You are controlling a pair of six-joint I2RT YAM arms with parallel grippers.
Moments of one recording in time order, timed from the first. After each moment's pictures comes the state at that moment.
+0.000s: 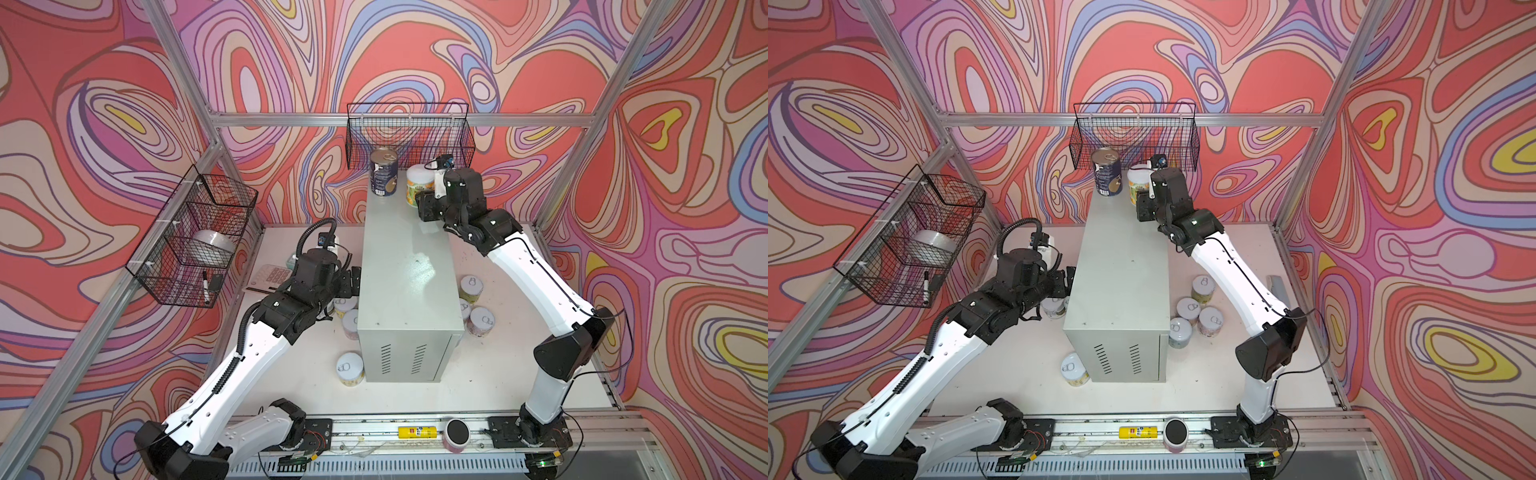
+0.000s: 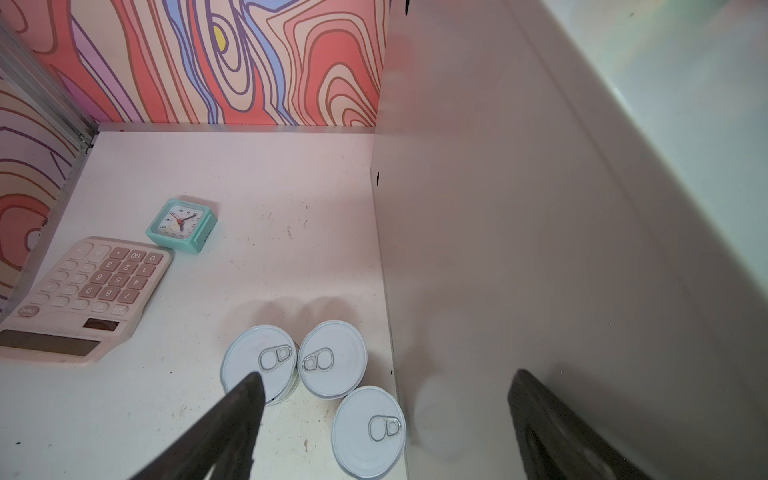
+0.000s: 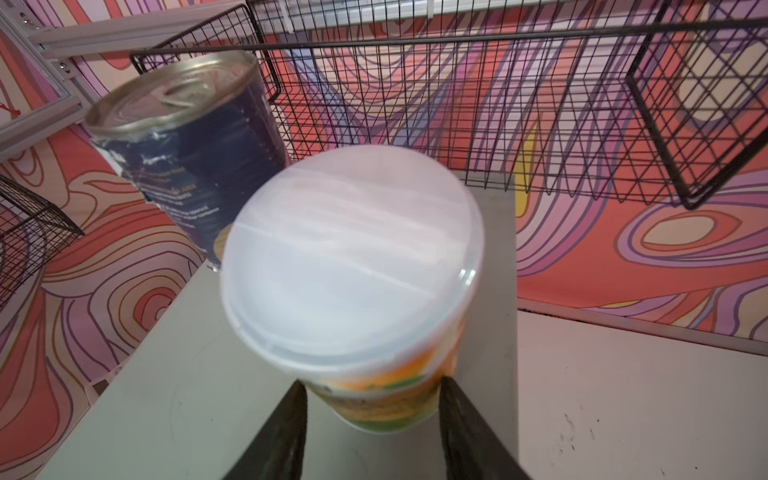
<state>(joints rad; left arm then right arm) -0.51 1.09 1.15 -0.63 -0.21 -0.35 0.54 1.84 2.10 -0.60 0.18 0.23</state>
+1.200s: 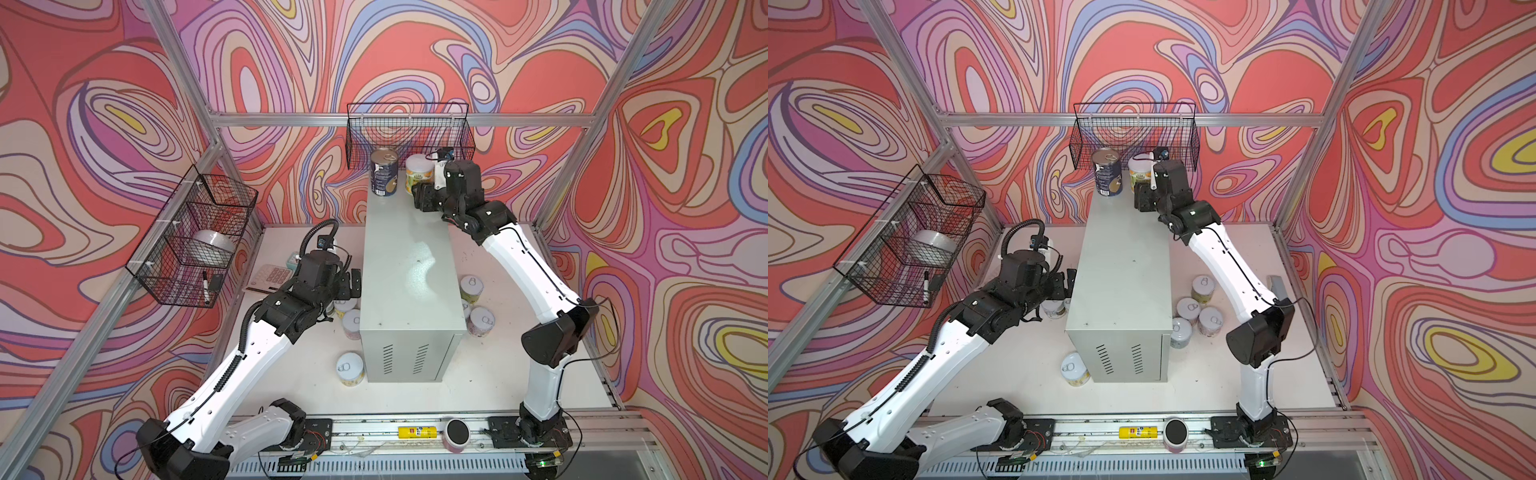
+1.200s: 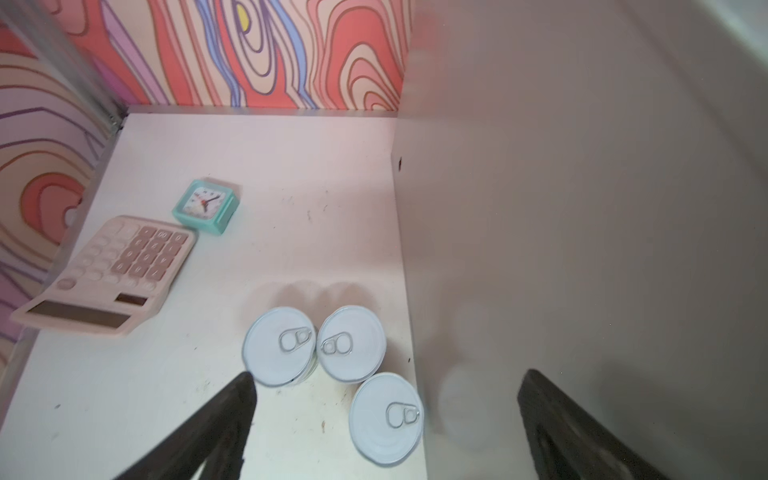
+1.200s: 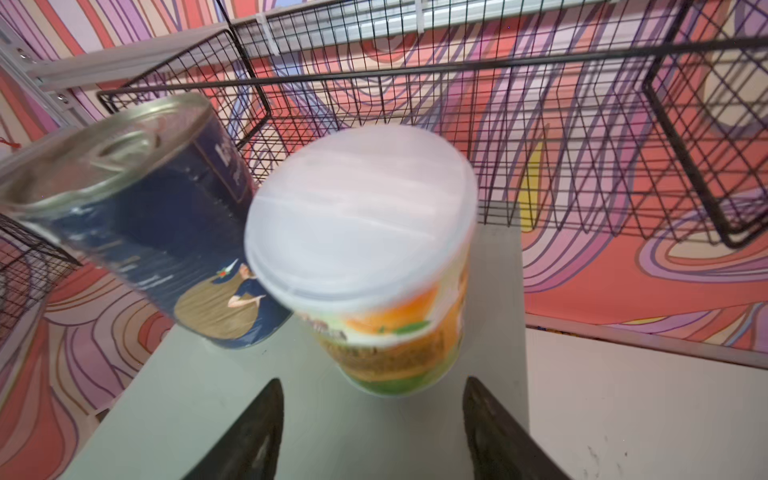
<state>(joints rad) -0.50 1.08 1.15 -0.72 -0.30 -0.38 0.50 1.87 2.14 -0.61 0.11 0.25</state>
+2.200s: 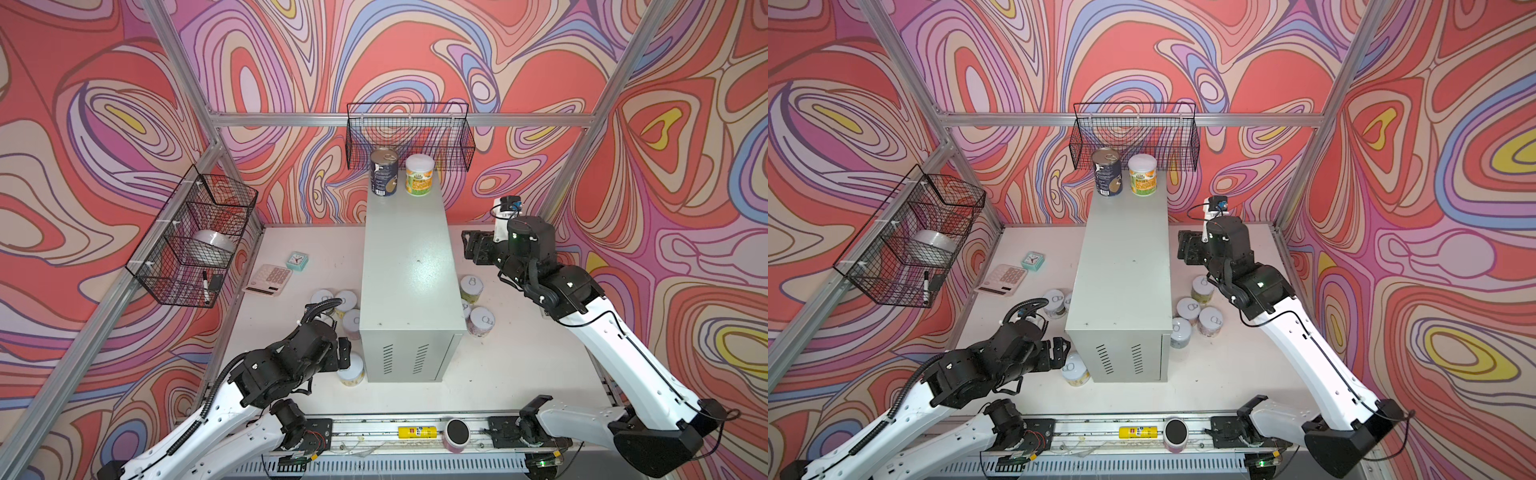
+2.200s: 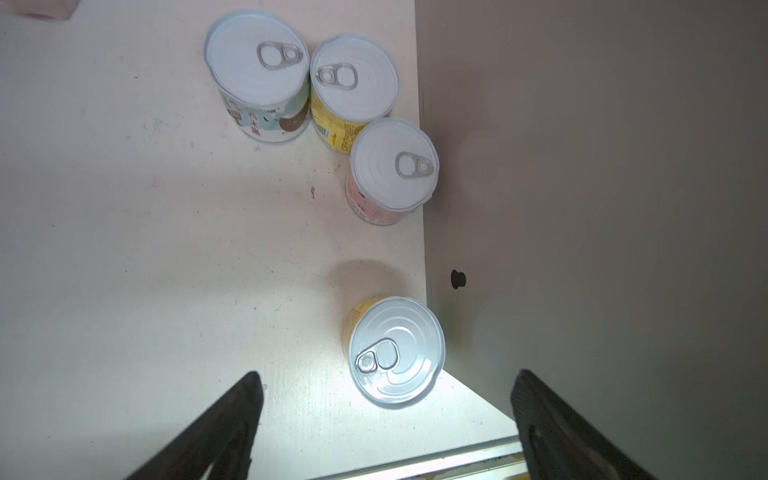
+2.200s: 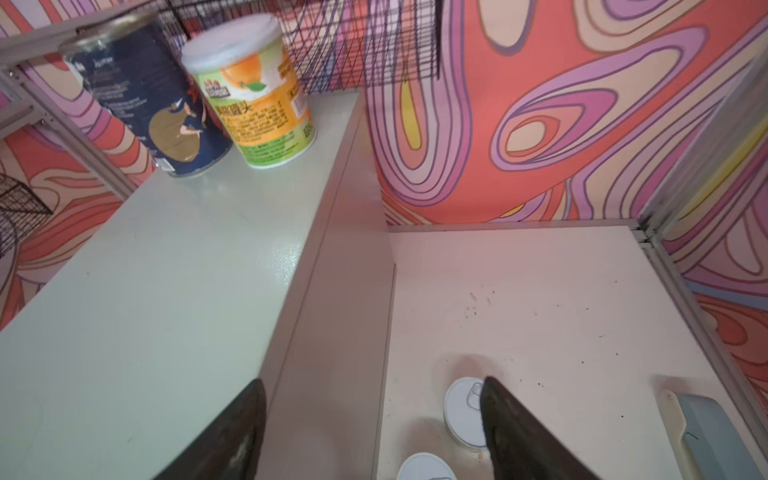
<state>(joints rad) -0.84 0.71 0.78 -1.05 -0.28 -0.83 0.51 1.18 1.43 -0.63 0.30 0.33</state>
